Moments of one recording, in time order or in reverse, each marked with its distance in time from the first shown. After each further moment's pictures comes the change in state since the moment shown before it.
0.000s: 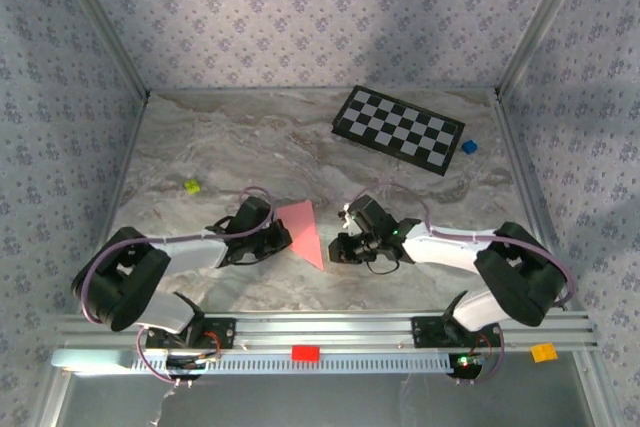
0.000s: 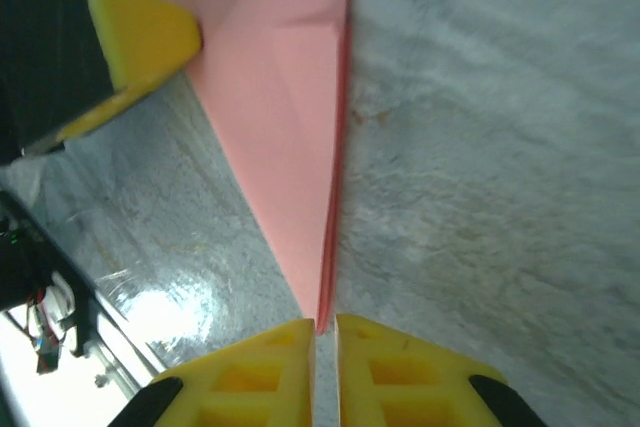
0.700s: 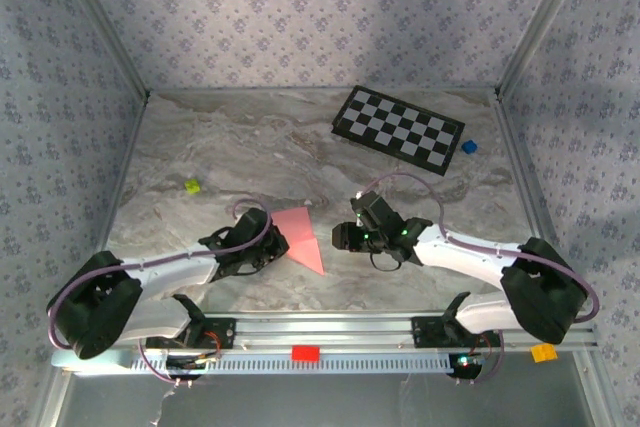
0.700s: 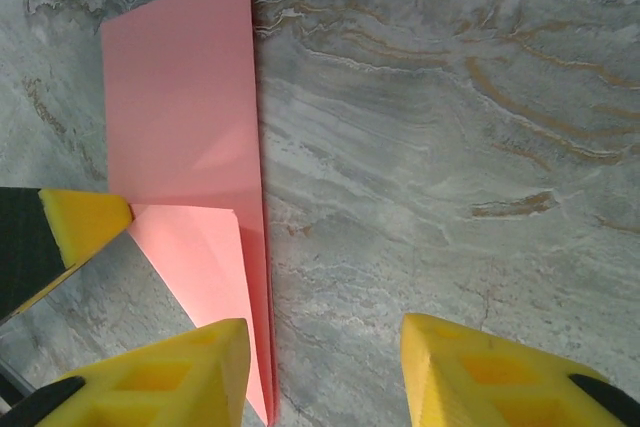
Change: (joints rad) left arm -0.108 -0.176 -0.043 -0.110 -0.159 -0.130; right arm 0.010 -0.116 0.013 -0.064 0.264 0.035
